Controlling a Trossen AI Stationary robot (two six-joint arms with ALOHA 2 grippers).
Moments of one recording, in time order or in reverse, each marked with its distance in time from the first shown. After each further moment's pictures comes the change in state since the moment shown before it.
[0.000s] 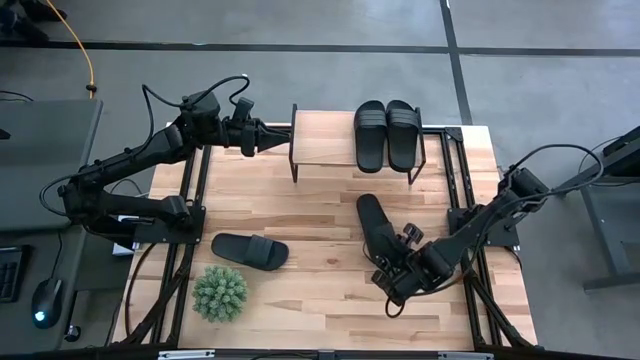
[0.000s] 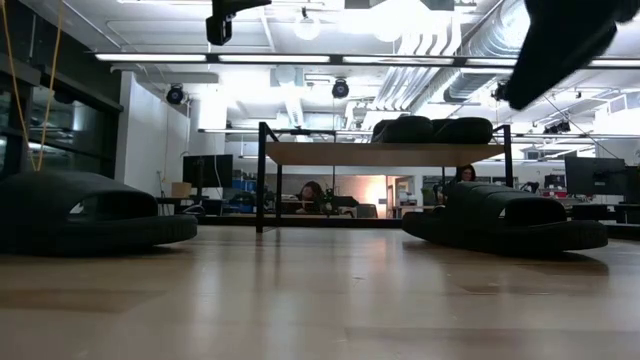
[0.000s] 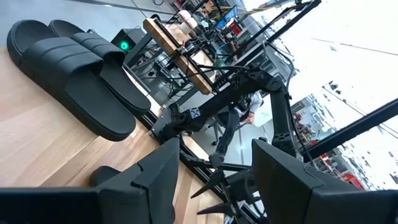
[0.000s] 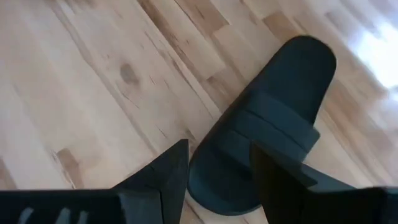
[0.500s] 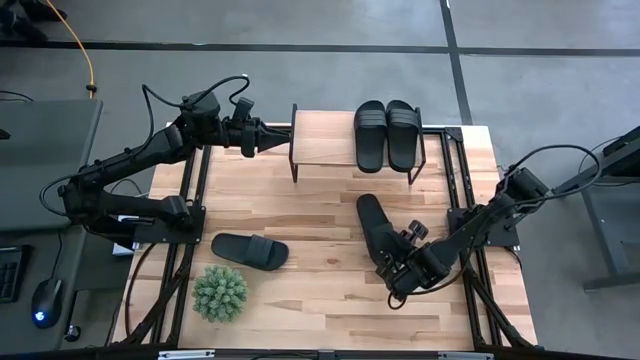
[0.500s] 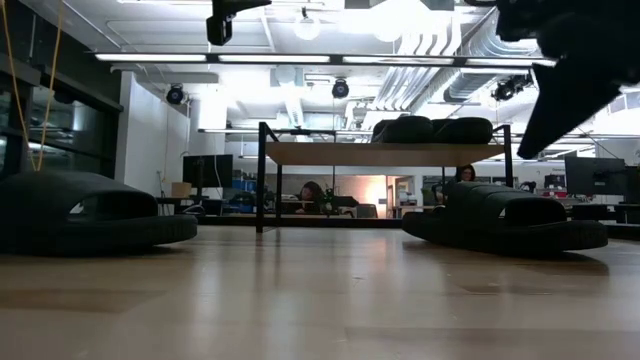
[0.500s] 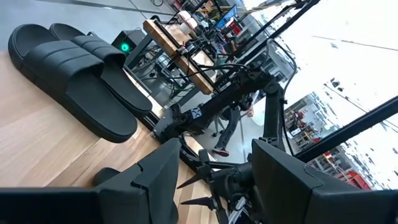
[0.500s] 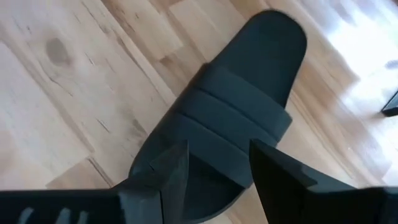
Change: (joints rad) left arm 0.000 0.000 0.000 -0.001 0.000 0.024; right arm 0.000 0.000 -0.169 0.044 0.041 0.054
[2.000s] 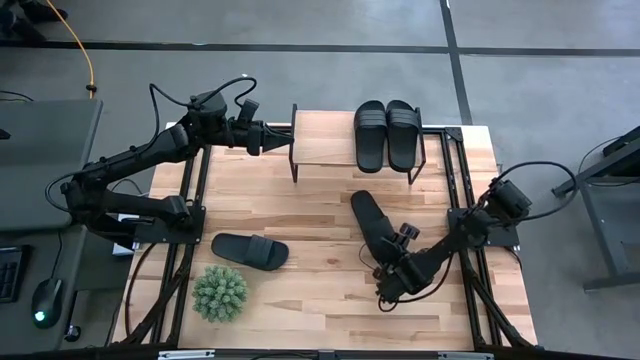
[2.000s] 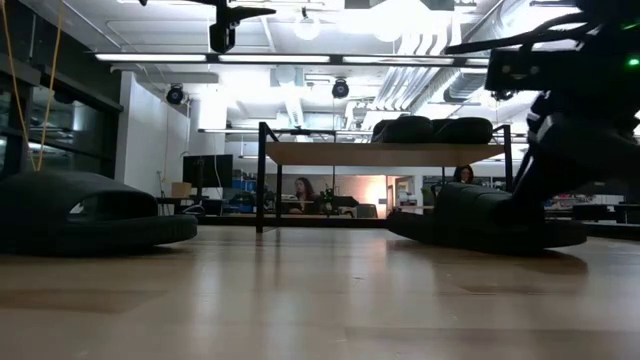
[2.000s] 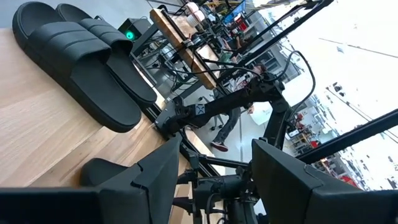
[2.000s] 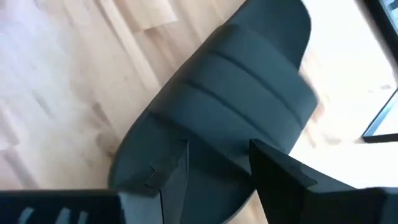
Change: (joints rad) left arm 0.000 0.034 0.000 -0.005 0.004 -0.054; right arm -0.023 0.182 -0.019 0.046 0.067 -0.135
